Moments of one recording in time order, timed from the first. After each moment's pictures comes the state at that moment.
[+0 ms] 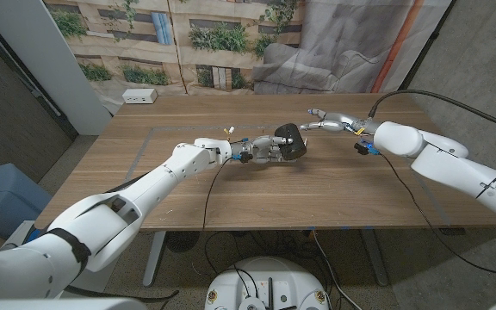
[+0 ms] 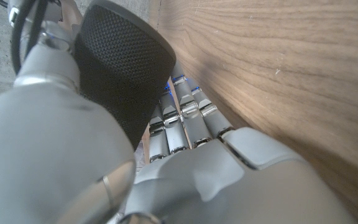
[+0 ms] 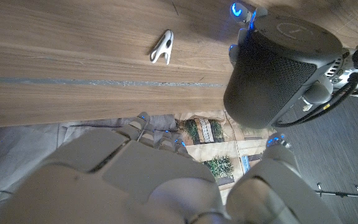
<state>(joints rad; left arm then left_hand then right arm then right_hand) 0.47 0.37 0.71 -1.18 -0.71 0.34 -0.58 0.95 -0.16 0.35 -0.17 0.20 0.71 0.05 0.37 0.21 0.88 0.00 0.27 0.23 0.92 -0.01 0.26 0.25 0.54 -0.05 0.23 0.18 -0.77 -1.02 -0.52 -1.88 -0.04 -0.11 0.23 0.20 -0.06 0.30 -0.14 0.19 -0.17 0.01 0.18 0.18 -0.15 0.03 0.18 0.20 -0.17 0.10 0.19 0.23 -0.01 0.05 0.17 0.17</state>
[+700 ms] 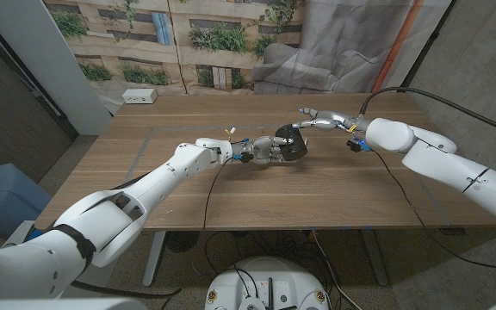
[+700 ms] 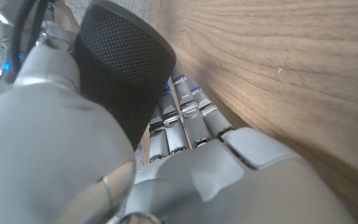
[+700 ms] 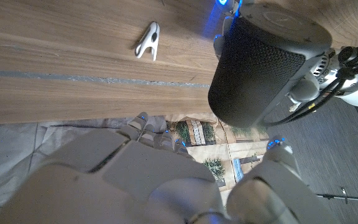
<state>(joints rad) 0.44 0.34 0.71 -1.11 -0.70 0.33 -0.61 0.95 -0.16 0.35 -0.17 0.20 0.71 0.05 0.37 0.21 0.88 0.00 0.26 0.23 0.92 0.00 0.25 0.26 0.54 -0.05 0.23 0.18 -0.71 -0.97 -0.56 -1.85 -0.08 -0.10 0.28 0.19 -0.07 0.29 -0.13 0.20 -0.17 0.01 0.18 0.18 -0.15 0.03 0.18 0.20 -0.17 0.11 0.19 0.23 -0.01 0.06 0.18 0.17</state>
